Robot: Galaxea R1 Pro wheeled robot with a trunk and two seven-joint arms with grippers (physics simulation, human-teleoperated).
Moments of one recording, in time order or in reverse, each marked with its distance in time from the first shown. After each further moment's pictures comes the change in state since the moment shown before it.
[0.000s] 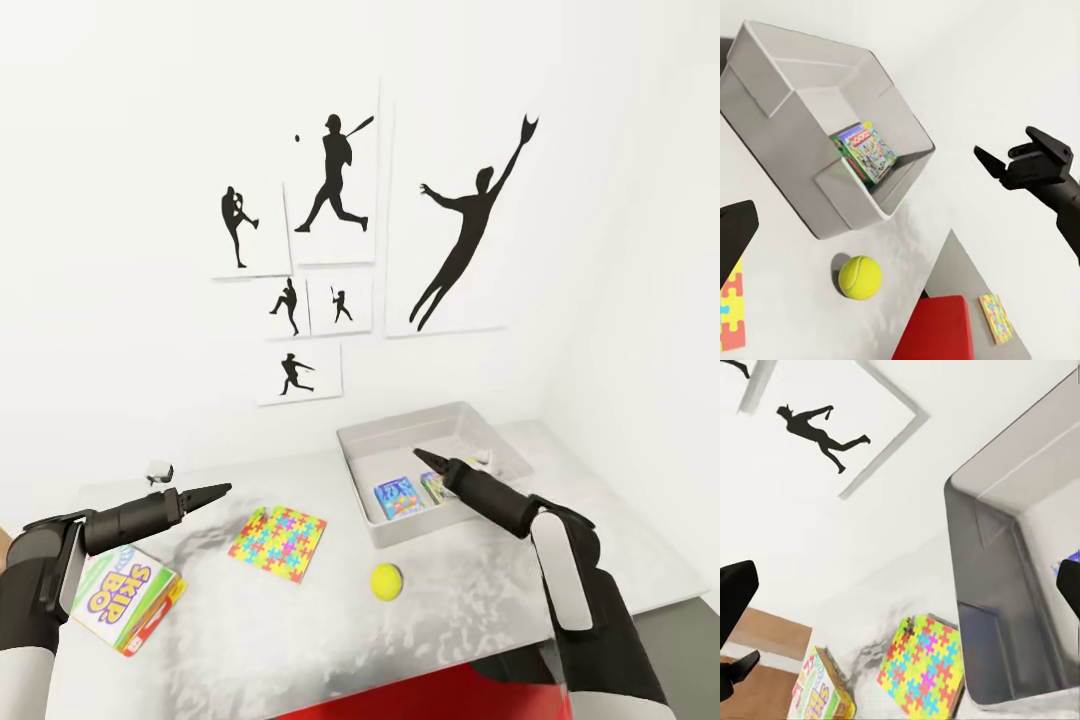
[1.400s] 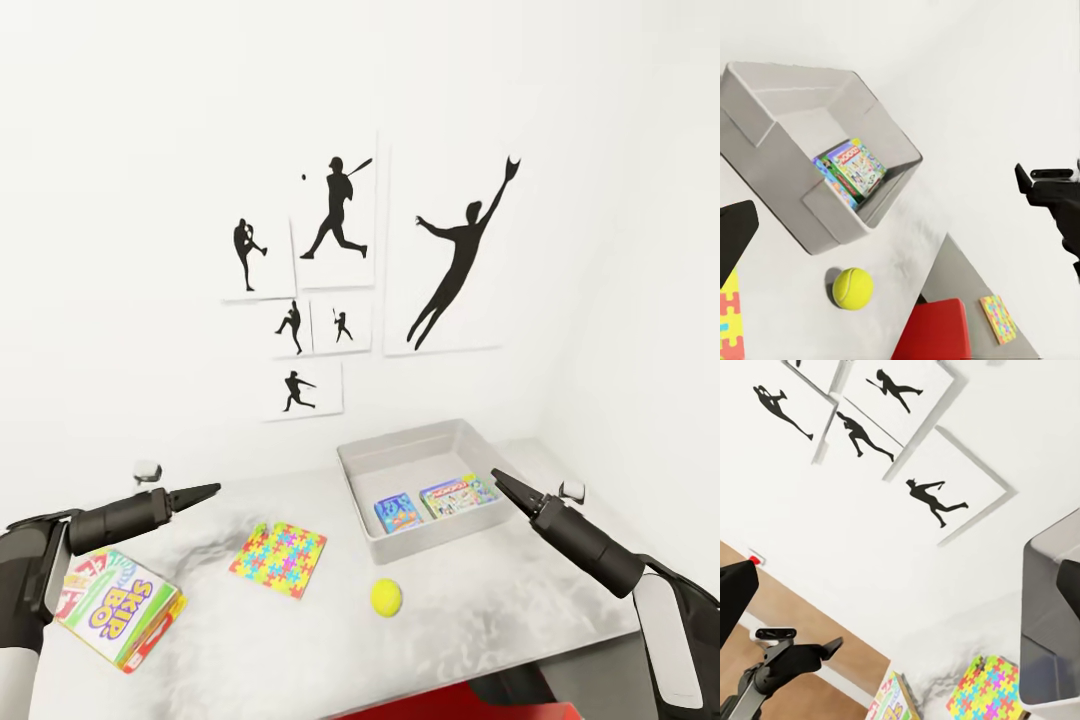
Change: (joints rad) left arm 0.001 0.039 0.001 -0.001 0.001 0.001 -0.036; right arm 0.160 -0.120 -0.273 -0.048 0.008 0.010 0.575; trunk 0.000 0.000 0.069
